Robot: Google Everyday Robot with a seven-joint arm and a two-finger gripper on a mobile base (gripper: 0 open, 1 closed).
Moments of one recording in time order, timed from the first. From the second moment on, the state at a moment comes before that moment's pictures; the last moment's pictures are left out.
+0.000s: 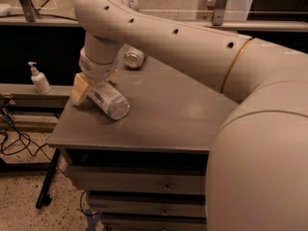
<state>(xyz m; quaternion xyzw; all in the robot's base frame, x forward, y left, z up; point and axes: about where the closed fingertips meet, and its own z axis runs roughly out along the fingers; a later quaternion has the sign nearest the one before) 0.610 0.172 0.822 -0.41 0.89 0.13 0.15</state>
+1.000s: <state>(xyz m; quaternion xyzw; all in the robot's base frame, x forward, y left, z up) 0.611 0.171 0.830 -0.41 0.89 0.13 0.15</state>
